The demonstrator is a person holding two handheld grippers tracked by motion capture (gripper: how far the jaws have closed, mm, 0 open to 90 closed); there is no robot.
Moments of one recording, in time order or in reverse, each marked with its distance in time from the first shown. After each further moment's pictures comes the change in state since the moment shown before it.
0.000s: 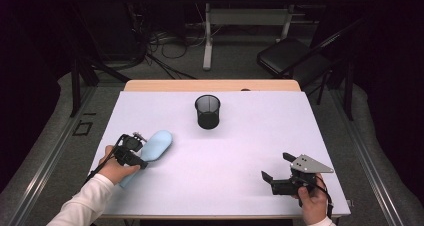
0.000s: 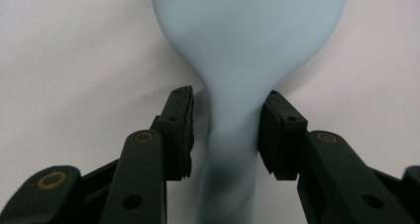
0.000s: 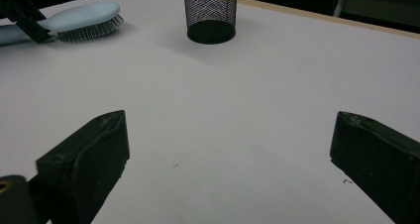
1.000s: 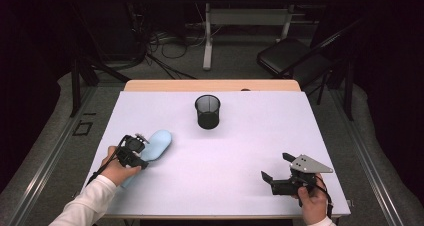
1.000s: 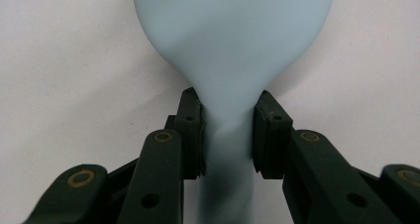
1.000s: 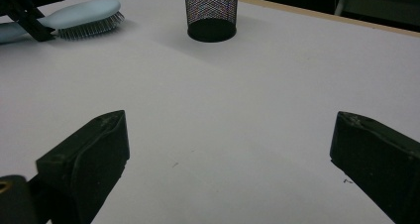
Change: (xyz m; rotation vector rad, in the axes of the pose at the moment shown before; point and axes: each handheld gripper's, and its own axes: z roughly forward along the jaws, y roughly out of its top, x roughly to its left) left arm -0.006 0.000 0.002 -0.002 0.023 0.030; right arm 0.000 0.000 0.001 0.005 0.005 -0.002
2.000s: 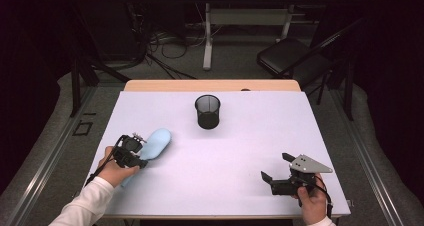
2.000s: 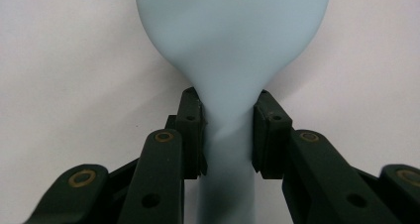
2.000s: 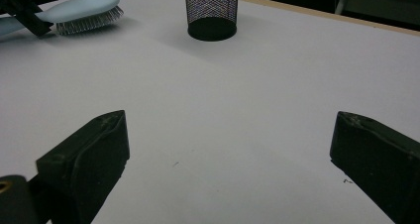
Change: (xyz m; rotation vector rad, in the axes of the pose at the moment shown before) left arm 0.003 -0.006 -0.006 -0.068 -0.018 -0.015; right arm 0.000 0.000 0.001 -0.001 -0.003 -0.004
